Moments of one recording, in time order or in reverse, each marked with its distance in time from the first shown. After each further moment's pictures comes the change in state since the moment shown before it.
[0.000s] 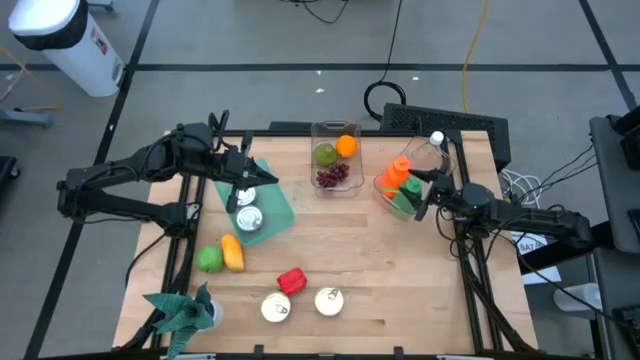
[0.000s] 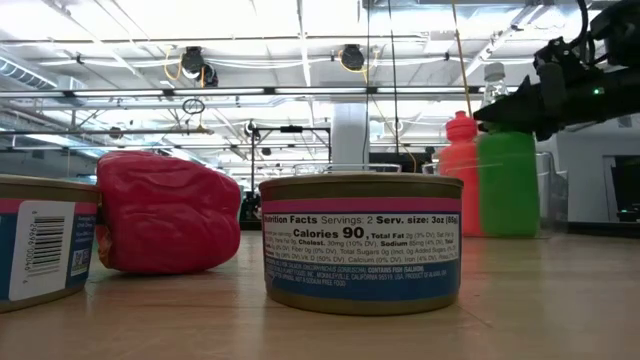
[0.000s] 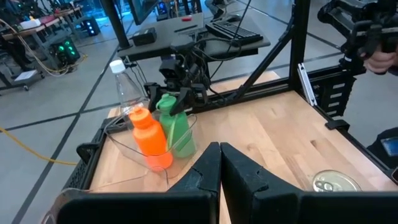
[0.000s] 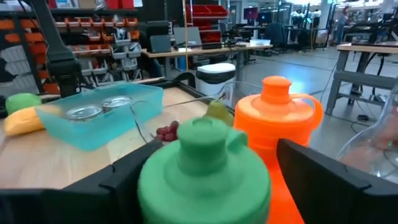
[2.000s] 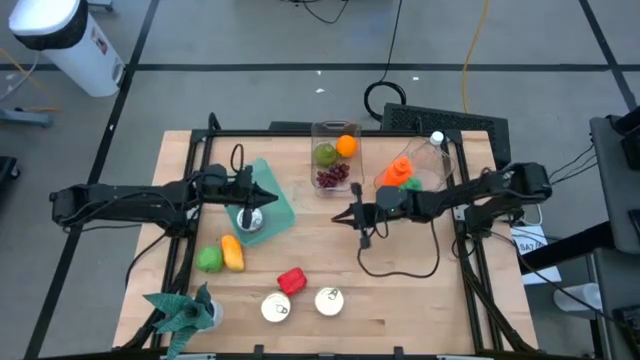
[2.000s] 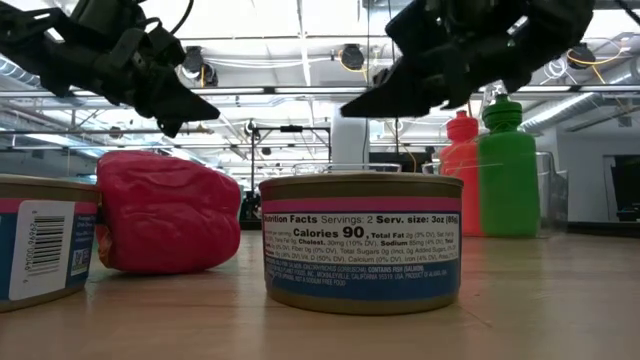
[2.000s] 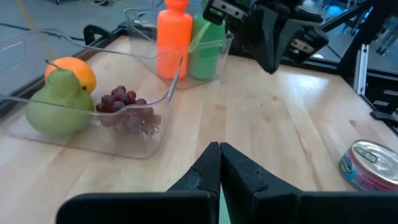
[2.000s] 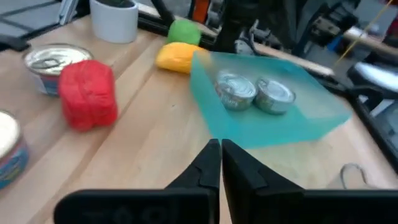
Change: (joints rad) left arm 0.074 -0.132 -0.820 0.665 -0.079 -0.358; right arm 0.175 1.344 0.620 0.461 -0.418 -0.353
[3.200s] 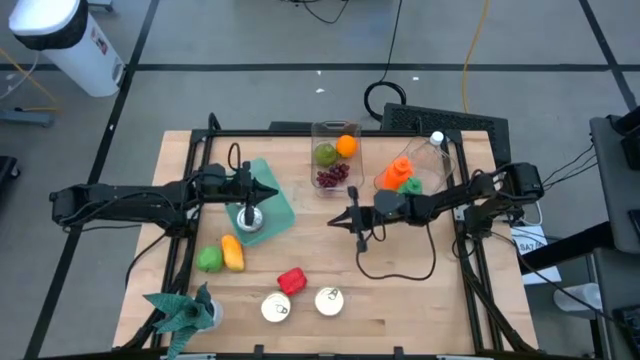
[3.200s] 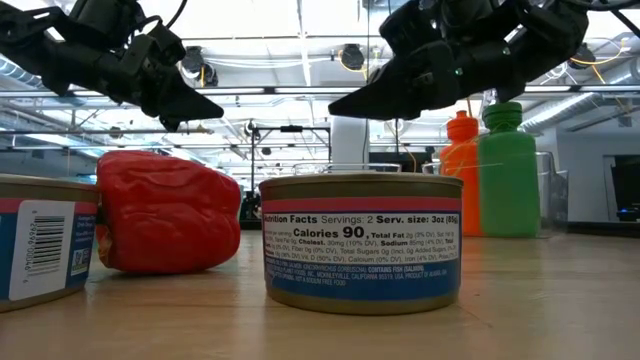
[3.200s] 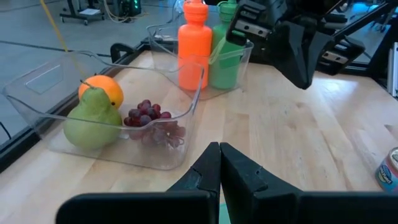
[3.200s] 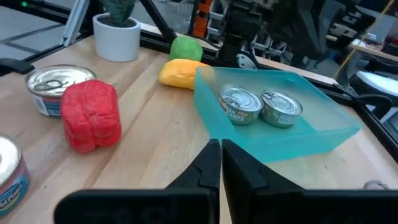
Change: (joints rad) left arm 0.000 0.001 0.000 0.036 -0.088 0.062; right arm 0.024 0.084 -0.001 0.146 -0.003 0.048
